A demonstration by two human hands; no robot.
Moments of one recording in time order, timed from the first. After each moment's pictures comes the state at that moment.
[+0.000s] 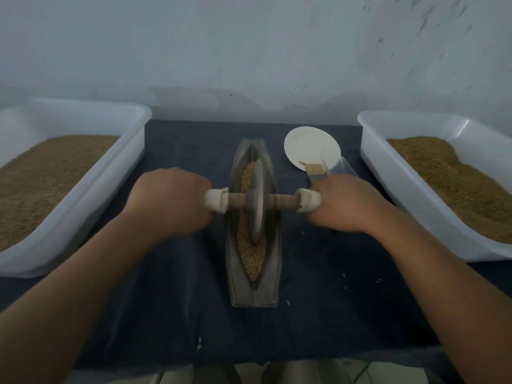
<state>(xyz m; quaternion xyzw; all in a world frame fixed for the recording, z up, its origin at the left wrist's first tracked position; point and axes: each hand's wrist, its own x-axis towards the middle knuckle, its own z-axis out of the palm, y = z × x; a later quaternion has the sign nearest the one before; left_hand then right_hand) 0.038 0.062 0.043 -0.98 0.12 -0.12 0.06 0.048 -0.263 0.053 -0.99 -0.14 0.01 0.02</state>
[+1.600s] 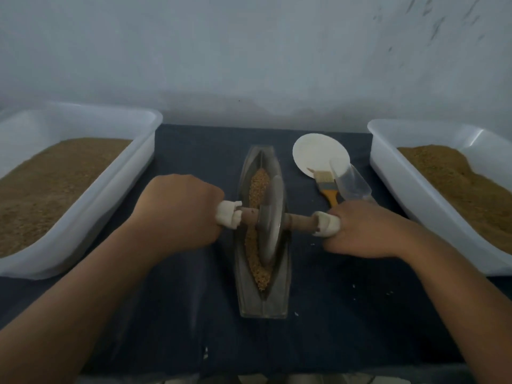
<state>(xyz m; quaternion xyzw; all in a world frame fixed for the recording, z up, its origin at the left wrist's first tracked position) 0.029 0.063 0.049 -0.97 0.17 -0.16 0.13 0.029 -0.275 0.058 -0.97 -0.14 0.16 0.11</state>
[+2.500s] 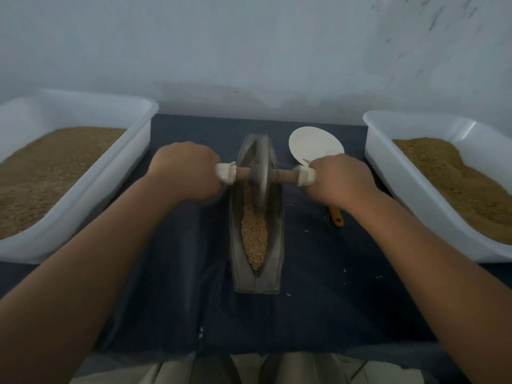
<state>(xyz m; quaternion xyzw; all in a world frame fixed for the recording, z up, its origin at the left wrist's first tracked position) 0.084 0.049 0.060 -0.99 0.11 -0.06 0.03 0.088 -0.249 0.050 -0.99 -0.09 -0.08 -0.03</state>
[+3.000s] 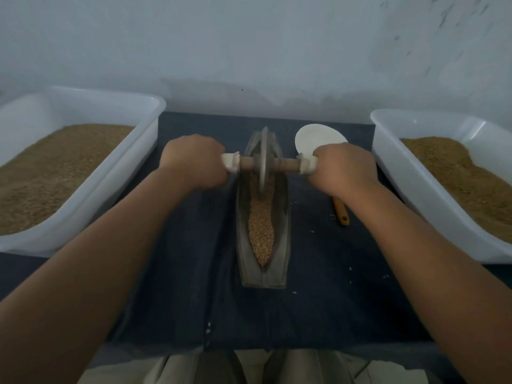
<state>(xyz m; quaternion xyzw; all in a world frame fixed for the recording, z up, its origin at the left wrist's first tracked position) 0.101 0.050 0.053 -0.99 0.07 -0.09 0.01 0.102 -0.239 0.048 -0.99 -0.05 -0.16 -0.03</state>
